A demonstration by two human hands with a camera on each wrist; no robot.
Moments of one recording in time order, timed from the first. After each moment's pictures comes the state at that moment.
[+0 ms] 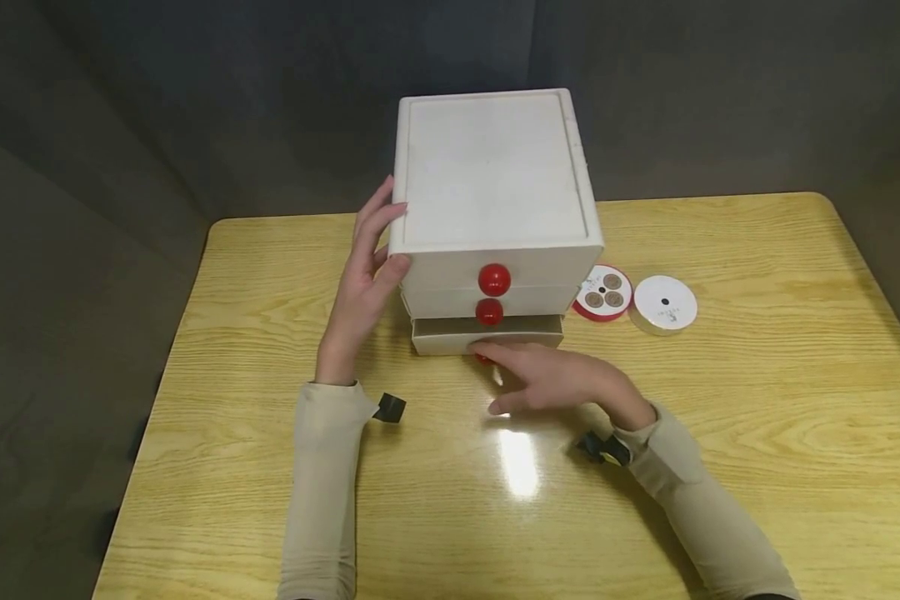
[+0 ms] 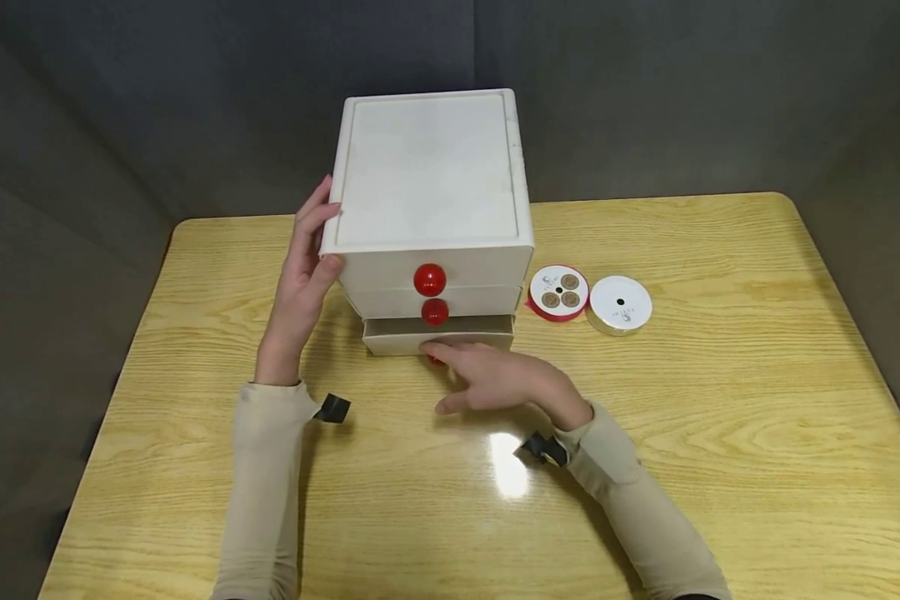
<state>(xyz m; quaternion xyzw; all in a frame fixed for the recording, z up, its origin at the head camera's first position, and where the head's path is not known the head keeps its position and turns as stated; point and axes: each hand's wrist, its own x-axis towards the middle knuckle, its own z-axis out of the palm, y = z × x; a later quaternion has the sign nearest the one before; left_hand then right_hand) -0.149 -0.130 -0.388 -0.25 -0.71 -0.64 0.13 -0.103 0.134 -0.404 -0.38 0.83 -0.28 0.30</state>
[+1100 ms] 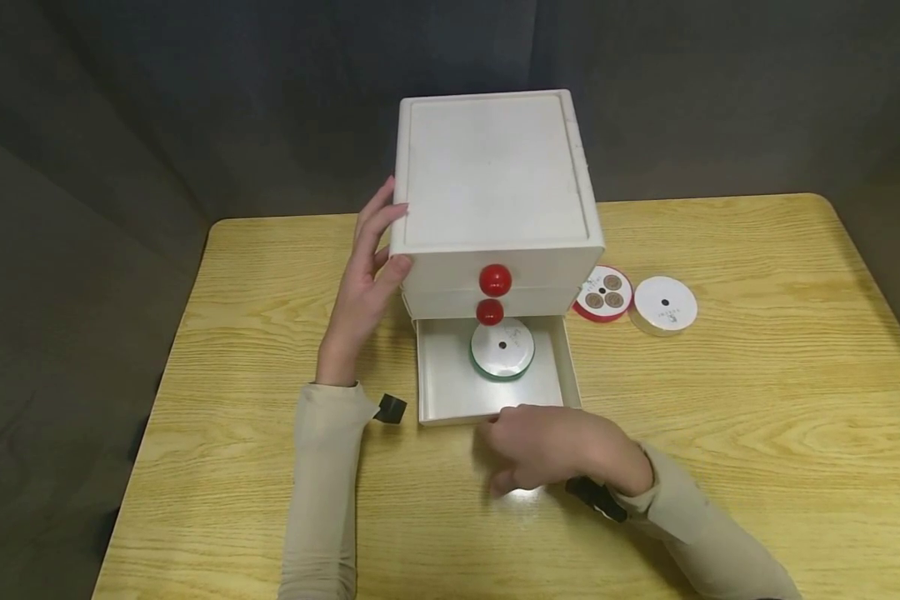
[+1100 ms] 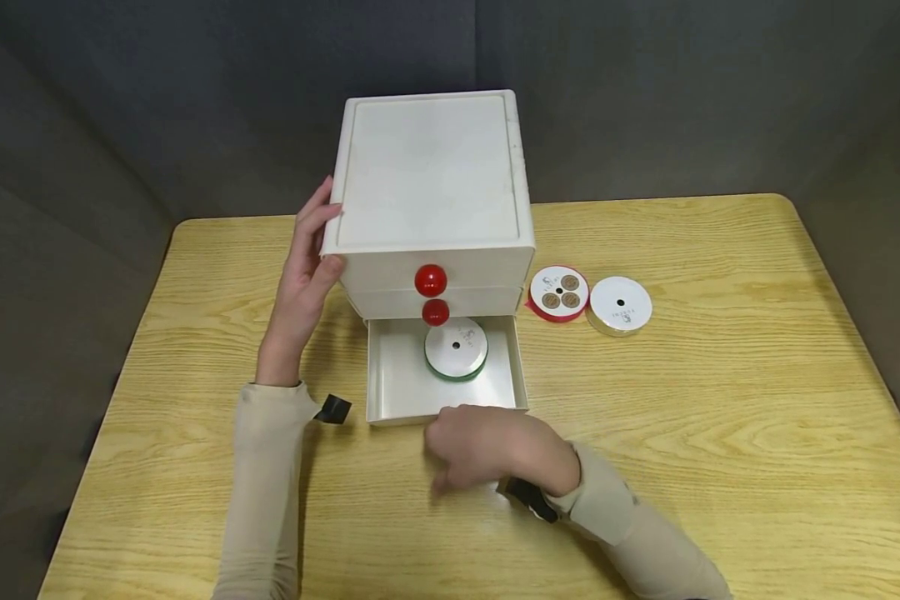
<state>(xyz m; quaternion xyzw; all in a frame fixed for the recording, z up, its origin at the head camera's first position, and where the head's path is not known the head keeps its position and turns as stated) -0.147 -0.130 -0.386 -0.23 -0.72 -0.64 0.13 -0.039 0.104 -0.366 -0.37 0.84 -0.14 0.38</state>
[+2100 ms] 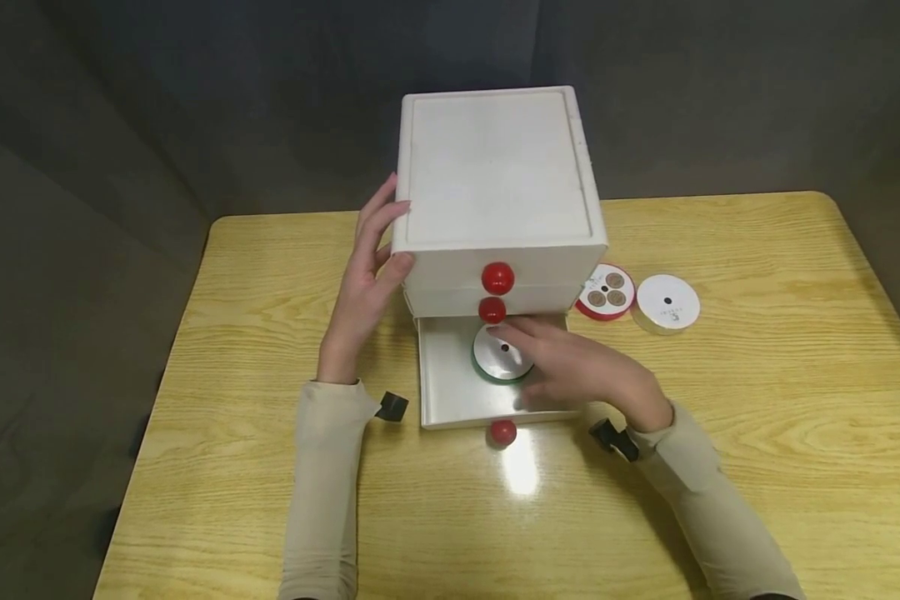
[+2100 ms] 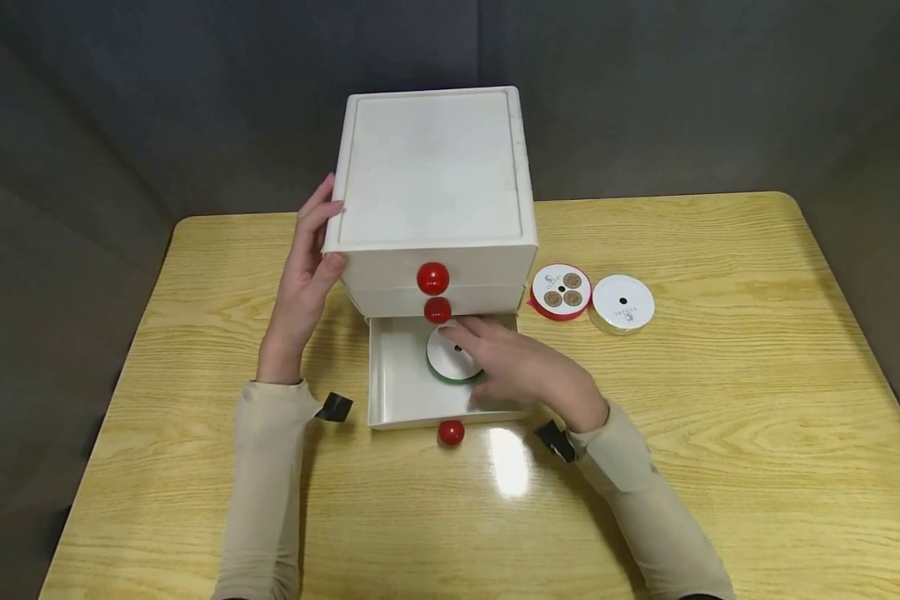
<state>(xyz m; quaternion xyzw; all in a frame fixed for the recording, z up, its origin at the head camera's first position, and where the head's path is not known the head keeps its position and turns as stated) -0.148 -0.130 -0.386 -0.23 -0.72 -0.64 0.13 -0.101 0.147 -0.394 -0.35 0.88 -0.23 0.22</state>
